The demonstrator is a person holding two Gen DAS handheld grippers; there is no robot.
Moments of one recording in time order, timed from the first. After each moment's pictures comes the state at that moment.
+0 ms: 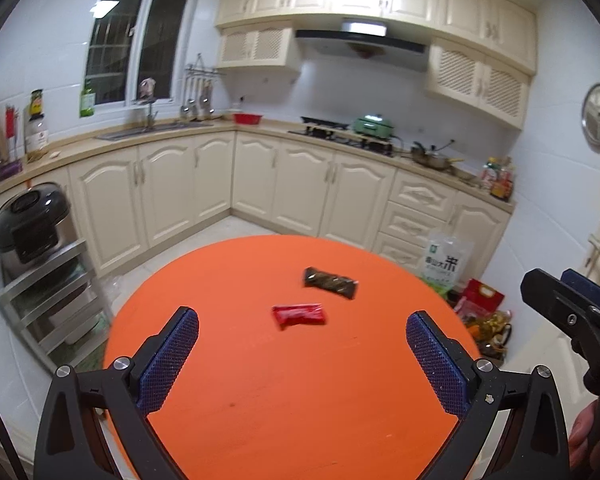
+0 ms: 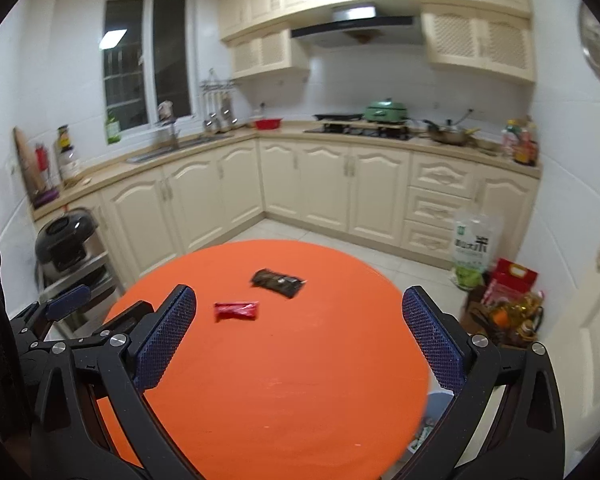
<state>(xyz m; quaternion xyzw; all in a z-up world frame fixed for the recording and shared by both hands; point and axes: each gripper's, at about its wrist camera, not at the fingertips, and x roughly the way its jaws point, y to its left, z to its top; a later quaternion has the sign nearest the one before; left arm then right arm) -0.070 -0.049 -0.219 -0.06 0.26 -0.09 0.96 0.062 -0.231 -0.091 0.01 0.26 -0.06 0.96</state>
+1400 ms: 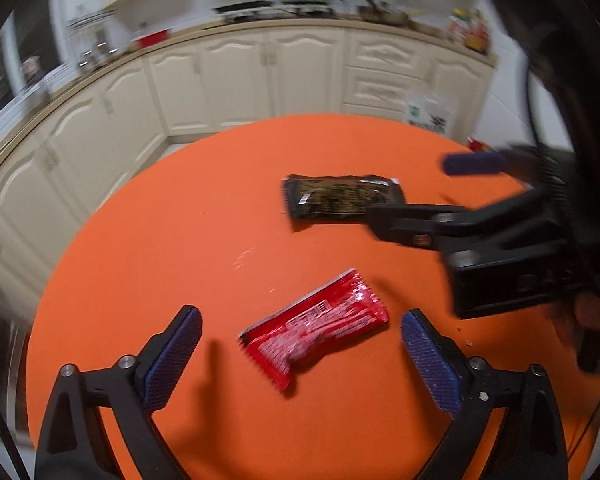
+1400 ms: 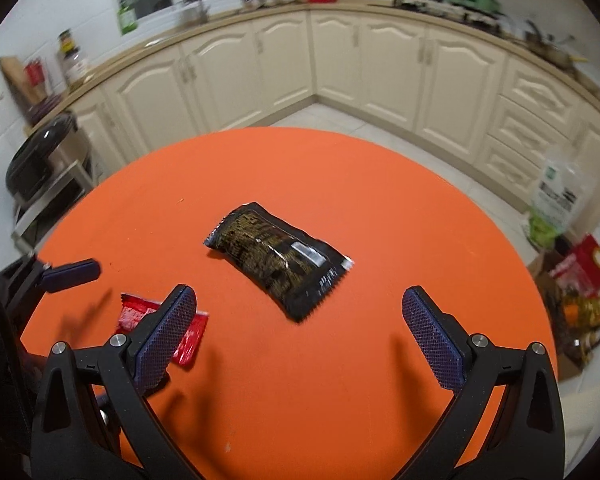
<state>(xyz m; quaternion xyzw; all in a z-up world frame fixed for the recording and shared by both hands) 0.350 -0.131 -0.249 0.12 0.44 -0.23 0.86 0.314 -0.293 -0.265 -0.01 0.47 0.07 0.88</state>
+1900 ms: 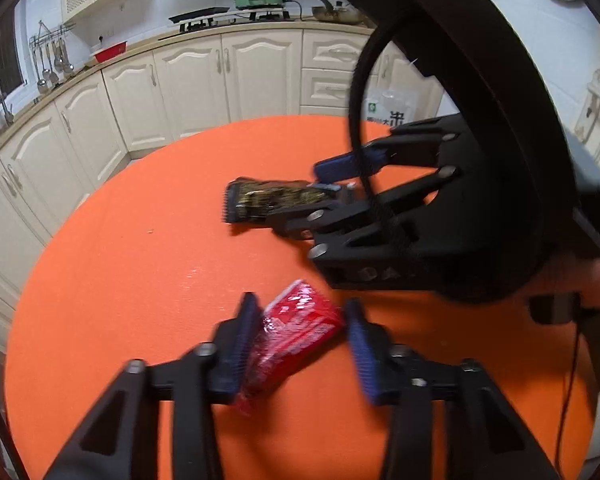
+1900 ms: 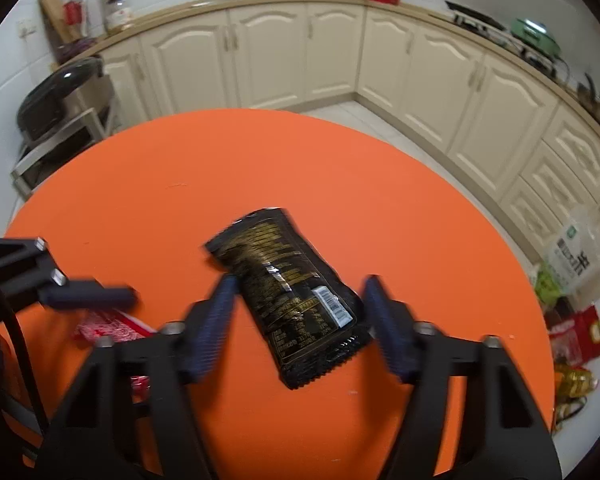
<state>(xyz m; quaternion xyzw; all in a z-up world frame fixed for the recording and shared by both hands) 0.398 -0.123 -0.266 0.11 0.43 -0.30 0.85 0.338 -0.262 -0.282 -0.09 0.46 0.12 0.87</state>
